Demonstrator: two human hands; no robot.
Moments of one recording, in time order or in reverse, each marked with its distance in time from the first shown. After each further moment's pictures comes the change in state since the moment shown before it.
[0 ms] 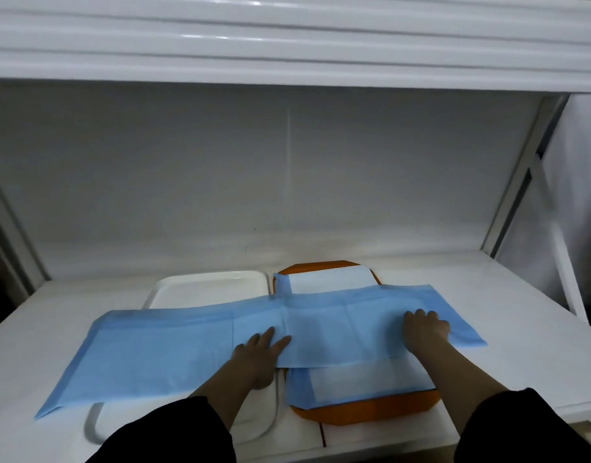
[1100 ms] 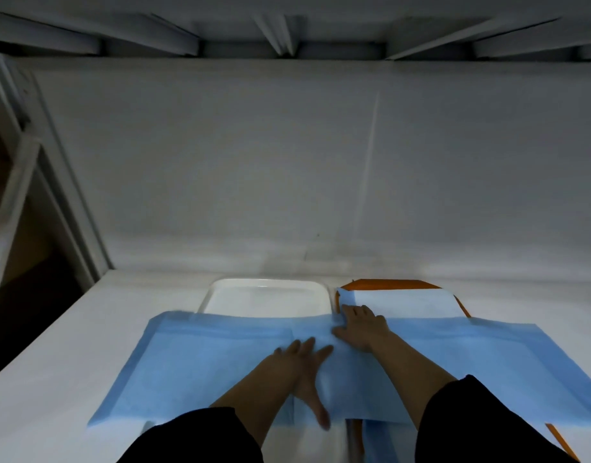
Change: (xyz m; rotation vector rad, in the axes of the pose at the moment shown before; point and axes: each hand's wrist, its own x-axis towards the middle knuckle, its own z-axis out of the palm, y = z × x) left_hand 0.032 -0.069 -0.028 -0.088 -0.150 0.054; right_hand 0.054 -0.228 -0.050 0.290 -0.036 -0.552
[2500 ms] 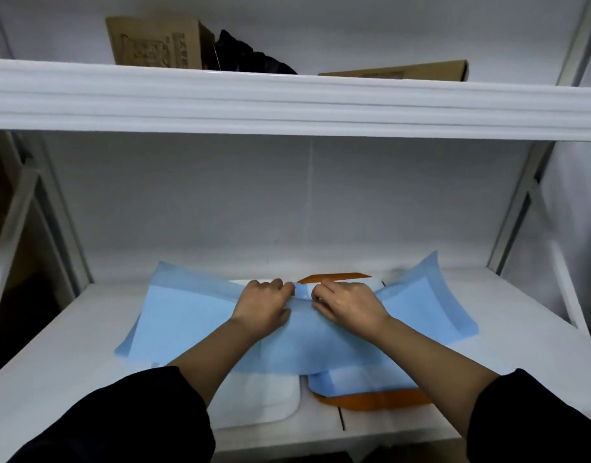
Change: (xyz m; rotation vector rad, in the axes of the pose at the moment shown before) left_hand -0.116 0.050 -0.041 0.329 0.924 0.059; right_hand -0.192 0.019 -0.062 -0.288 1.096 -0.594
